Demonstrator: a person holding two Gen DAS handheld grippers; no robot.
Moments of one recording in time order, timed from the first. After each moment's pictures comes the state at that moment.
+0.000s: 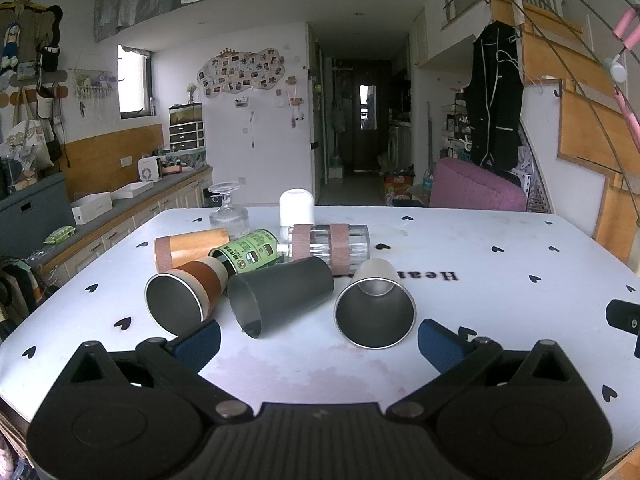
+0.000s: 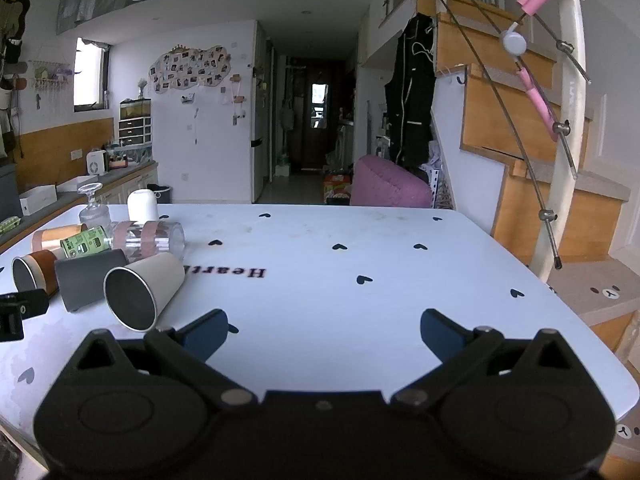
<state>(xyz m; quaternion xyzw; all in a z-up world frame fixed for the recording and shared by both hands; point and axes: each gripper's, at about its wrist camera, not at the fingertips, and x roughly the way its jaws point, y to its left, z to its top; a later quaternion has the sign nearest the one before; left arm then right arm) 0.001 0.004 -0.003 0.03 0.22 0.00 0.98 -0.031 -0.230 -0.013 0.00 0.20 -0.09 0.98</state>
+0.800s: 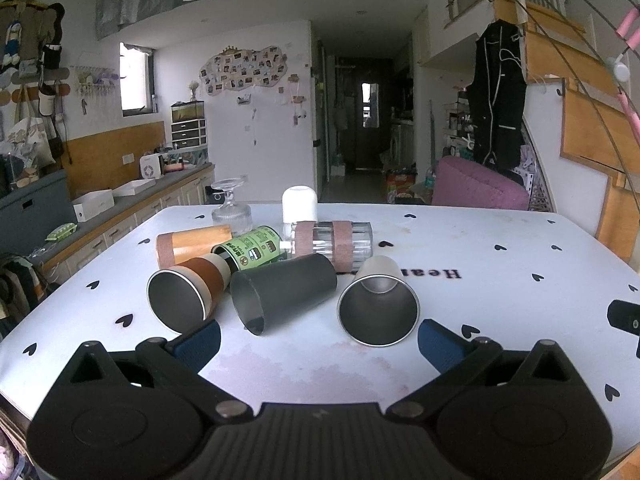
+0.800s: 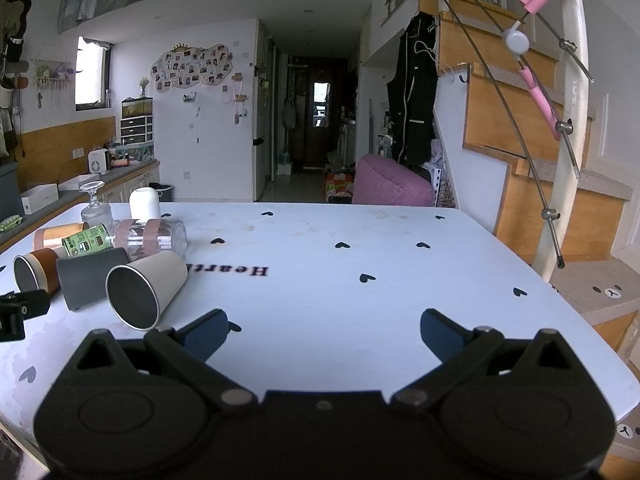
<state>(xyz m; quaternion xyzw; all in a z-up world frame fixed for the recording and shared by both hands) 0.000 0.005 -0.007 0.02 0.22 0.00 0.97 -0.031 -0.222 -0.019 0.00 0.20 -0.09 0.98</state>
